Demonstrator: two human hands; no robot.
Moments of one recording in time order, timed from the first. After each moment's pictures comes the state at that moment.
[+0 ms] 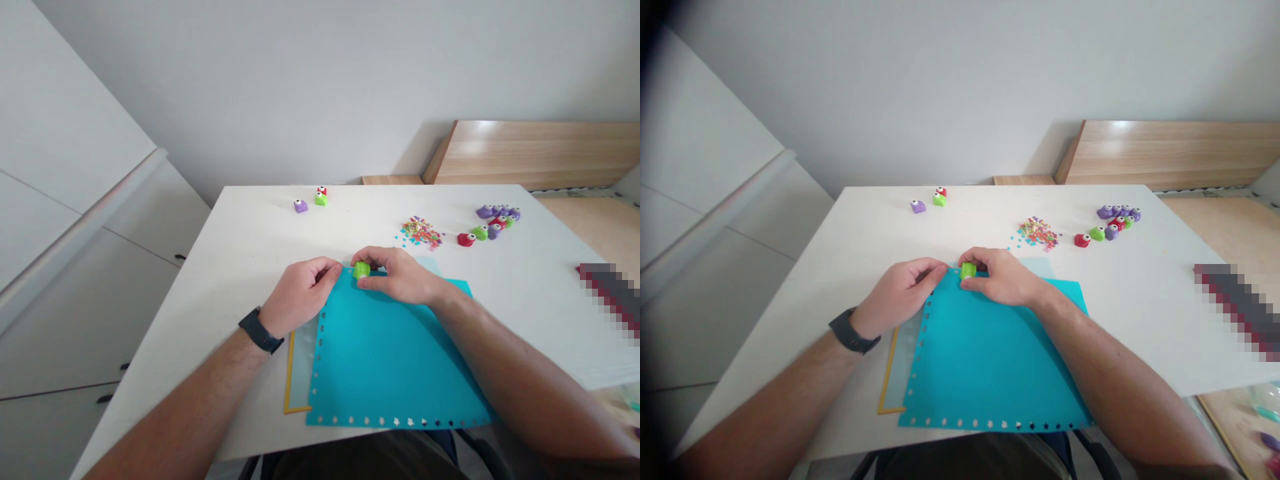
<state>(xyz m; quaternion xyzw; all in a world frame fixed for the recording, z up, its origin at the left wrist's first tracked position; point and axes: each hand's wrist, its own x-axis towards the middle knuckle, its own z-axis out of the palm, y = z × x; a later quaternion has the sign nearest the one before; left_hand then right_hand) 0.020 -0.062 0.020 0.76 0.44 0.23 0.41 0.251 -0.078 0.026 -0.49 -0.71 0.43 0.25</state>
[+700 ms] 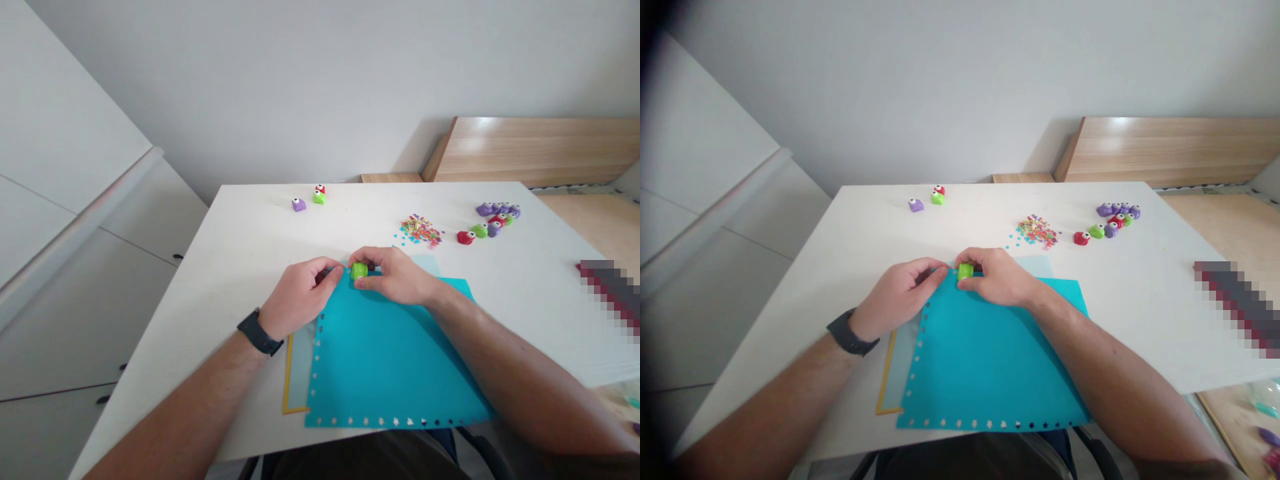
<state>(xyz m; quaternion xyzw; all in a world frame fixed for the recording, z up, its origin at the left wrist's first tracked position) 0.021 -0.064 0.018 0.77 0.45 0.22 0.40 0.245 -0.078 0.023 -0.50 -0.72 0.41 0.26</state>
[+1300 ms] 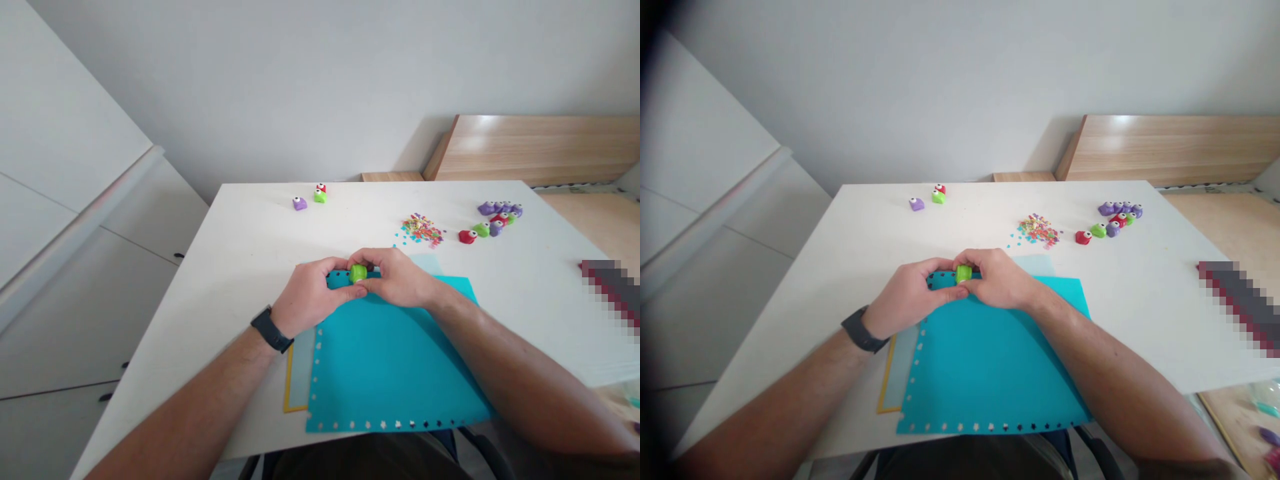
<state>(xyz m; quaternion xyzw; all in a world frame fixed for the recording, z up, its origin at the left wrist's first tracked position) 0.032 -0.065 0.015 0.77 0.46 0.23 0.38 0.240 -0.081 0.027 -0.50 -0.73 0.39 0.25</state>
